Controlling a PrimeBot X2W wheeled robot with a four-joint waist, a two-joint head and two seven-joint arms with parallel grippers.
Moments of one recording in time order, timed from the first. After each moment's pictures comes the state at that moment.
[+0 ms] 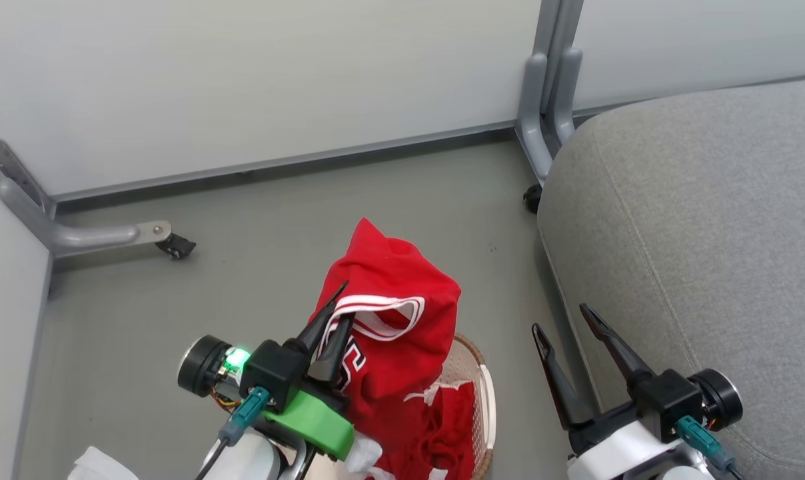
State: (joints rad) left arm -0.23 0.18 -0.54 0.23 -0.24 -0.04 -0.26; right arm 0.00 -0.05 0.20 0.05 0.04 0.13 -0.26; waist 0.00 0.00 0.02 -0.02
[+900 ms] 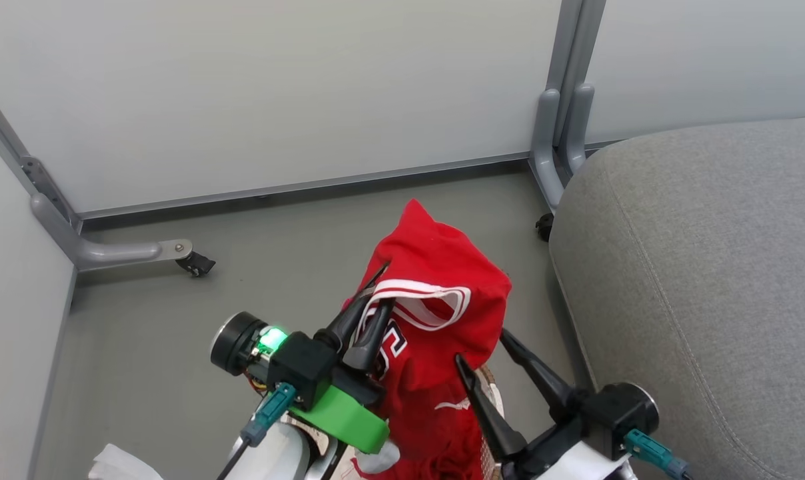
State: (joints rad) left arm -0.23 0.10 -0.51 0.15 -0.17 -0.12 -0.26; right arm -0.02 -0.05 0.42 0.04 0.25 0.13 -0.26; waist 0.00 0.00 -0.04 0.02
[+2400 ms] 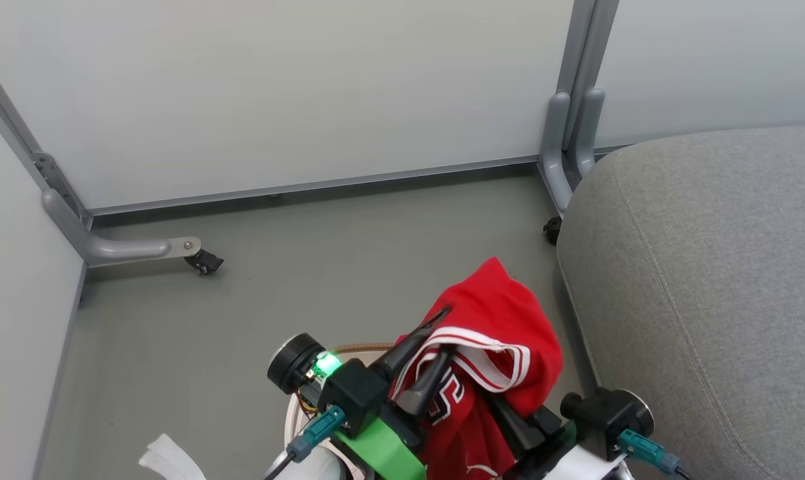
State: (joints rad) left arm -0.27 0.14 -0.73 0.18 -0.29 -0.13 -0.26; right arm -0.05 -0.11 0.51 0.09 0.33 0.13 -0.26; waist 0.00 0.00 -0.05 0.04
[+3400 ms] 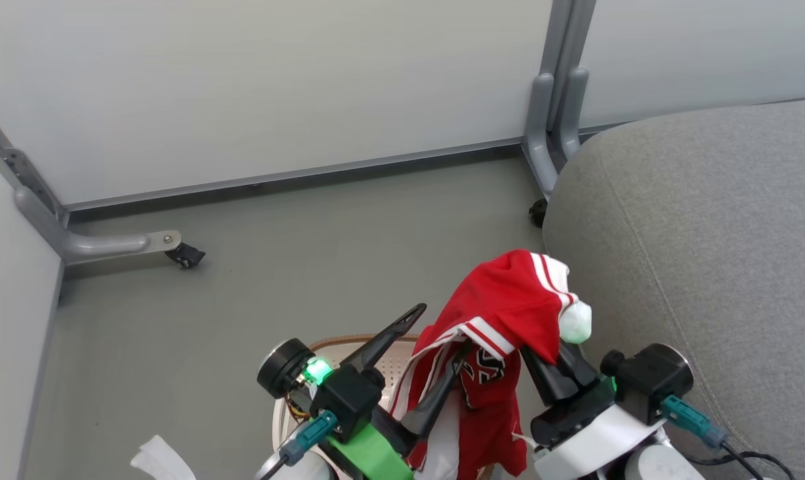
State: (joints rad) left arm -0.27 0.18 -0.76 0.19 -0.30 -0.12 -0.26; right arm -0.08 -0.11 0.39 0.01 0.28 0.13 -0.26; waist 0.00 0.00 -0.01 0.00
